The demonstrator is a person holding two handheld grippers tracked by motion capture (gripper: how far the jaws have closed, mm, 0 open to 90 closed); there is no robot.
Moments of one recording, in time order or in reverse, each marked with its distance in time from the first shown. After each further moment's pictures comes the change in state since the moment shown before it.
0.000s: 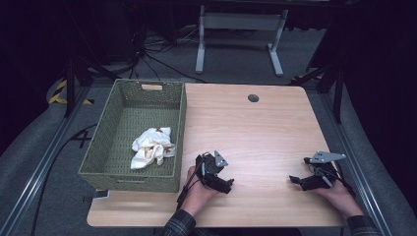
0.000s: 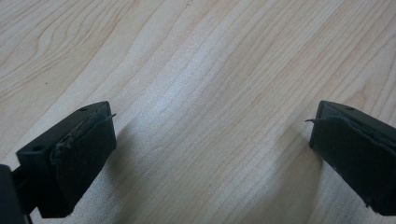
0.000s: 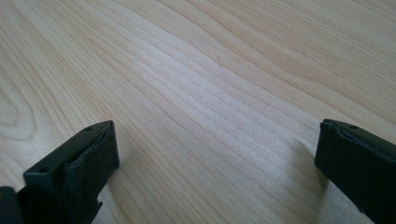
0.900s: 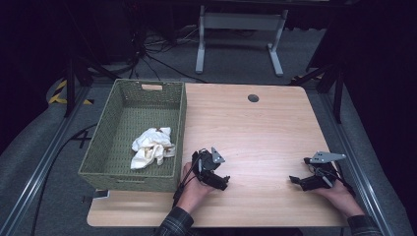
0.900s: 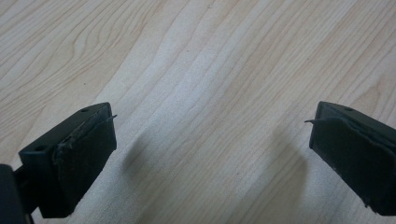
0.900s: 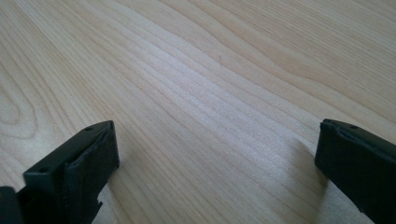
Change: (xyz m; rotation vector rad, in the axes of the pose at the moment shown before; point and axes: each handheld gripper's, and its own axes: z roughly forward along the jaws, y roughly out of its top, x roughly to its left) left arm 0.012 0.003 -0.012 0.016 0.024 0.009; right arm 0.000 0.000 0.000 0.001 0.004 -0.001
